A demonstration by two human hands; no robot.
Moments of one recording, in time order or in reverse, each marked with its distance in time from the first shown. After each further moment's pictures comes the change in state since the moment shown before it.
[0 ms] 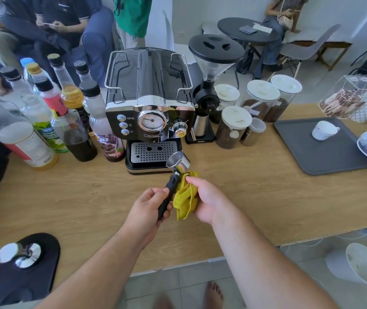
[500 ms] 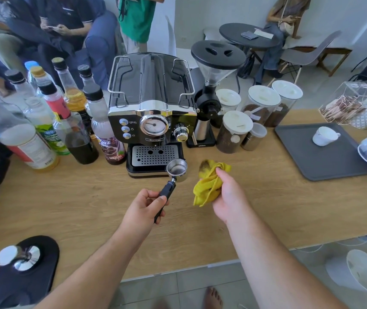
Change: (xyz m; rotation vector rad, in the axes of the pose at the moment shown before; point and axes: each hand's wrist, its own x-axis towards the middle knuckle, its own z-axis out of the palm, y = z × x) left_hand 0.002 0.001 -0.021 0.300 0.052 0.144; right_hand -0.001 -0.026 -0.033 0.306 0.219 -0.240
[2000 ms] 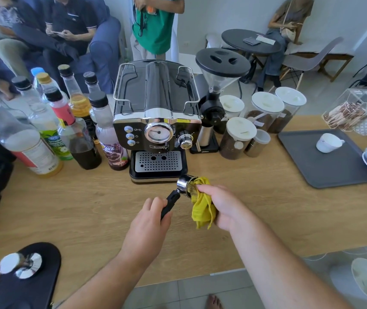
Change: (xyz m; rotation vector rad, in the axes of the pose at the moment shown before) left_hand -0.019 -0.002 0.004 0.878 0.111 0.449; right_hand -0.016 -0.002 0.016 -0.508 -0.169 0.135
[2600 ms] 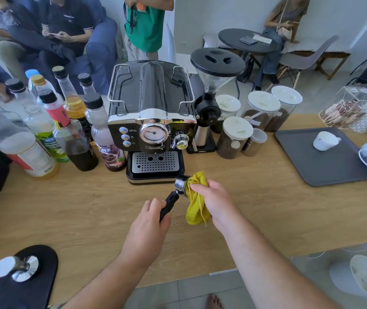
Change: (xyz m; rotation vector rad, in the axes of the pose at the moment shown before) left_hand 0.000 0.003 0.007 -0.017 -0.023 -0.053; right_hand 0.002 0.010 0.005 -0.158 0.099 -0.285
